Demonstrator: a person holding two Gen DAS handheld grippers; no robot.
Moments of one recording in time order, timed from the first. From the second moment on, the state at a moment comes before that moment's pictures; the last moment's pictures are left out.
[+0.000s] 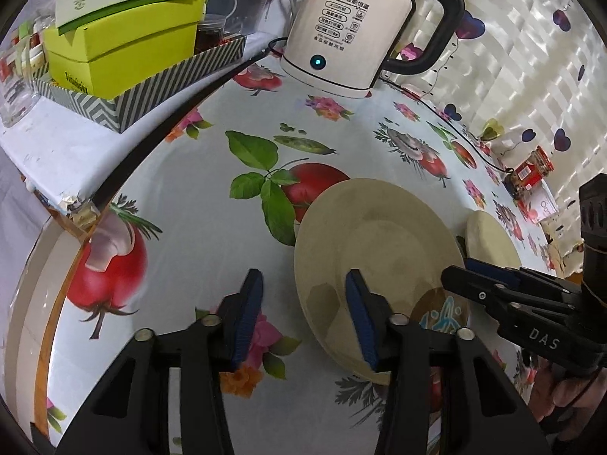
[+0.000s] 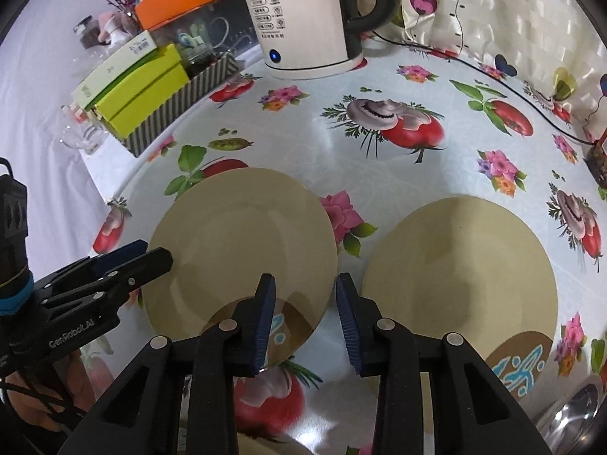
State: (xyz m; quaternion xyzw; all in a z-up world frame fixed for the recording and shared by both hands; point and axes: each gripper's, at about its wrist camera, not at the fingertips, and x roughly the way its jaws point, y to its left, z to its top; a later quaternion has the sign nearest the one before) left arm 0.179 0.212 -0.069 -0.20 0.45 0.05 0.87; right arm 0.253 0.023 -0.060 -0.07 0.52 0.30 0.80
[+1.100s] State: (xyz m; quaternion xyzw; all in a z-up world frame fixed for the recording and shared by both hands) left arm 0.143 0.178 -0.022 -0.18 0.44 0.03 0.88; right arm 0.224 0.003 -0.029 -0.06 0.52 0.29 0.80
